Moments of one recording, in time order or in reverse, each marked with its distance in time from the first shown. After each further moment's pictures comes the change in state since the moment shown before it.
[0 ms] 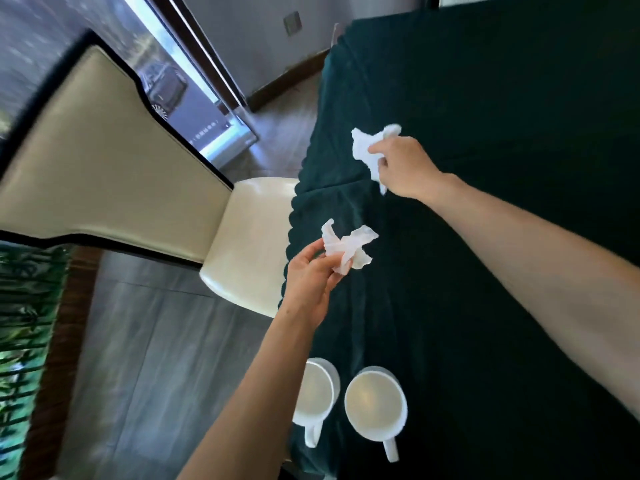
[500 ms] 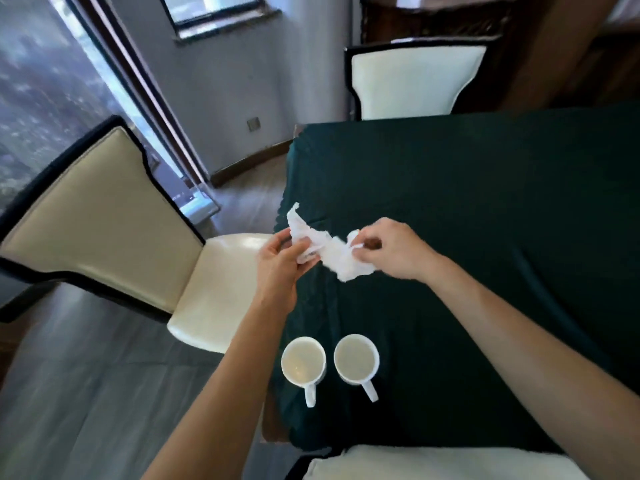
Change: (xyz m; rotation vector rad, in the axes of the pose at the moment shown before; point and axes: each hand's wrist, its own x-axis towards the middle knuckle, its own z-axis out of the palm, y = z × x) left_hand -0.114 0.054 -0.028 -0.084 -0.173 0.323; right_hand -0.249 -0.109 -0.082 0.174 -0.021 0.054
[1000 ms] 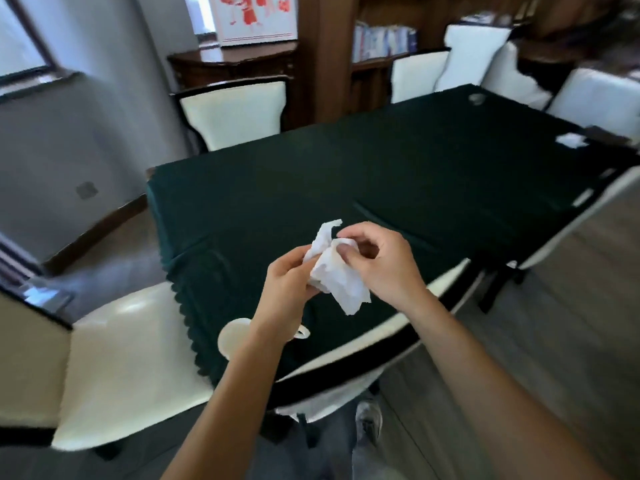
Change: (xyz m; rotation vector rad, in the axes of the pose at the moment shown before) left_hand -0.188 -0.015 0.023 0.318 -0.839 -0.017; right_hand -0.259 -0.049 0.047 0.324 0.824 0.218
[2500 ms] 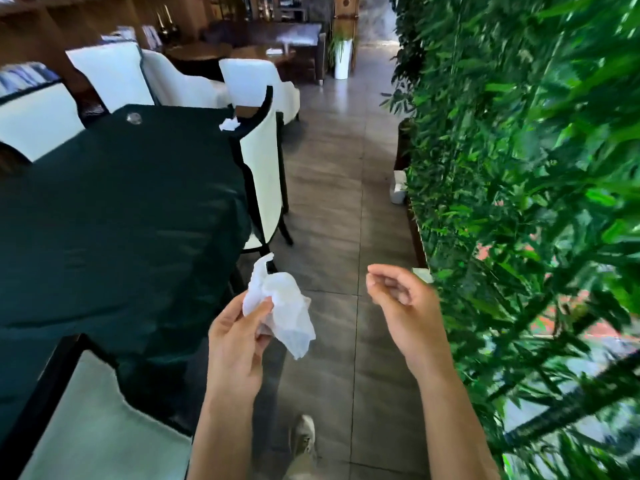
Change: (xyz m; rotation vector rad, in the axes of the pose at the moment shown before) left_hand -0.068 -0.111 0.497 -0.016 -0.466 -0.201; right_hand -0.323 0.185 -0.432 0.201 1.125 0.406
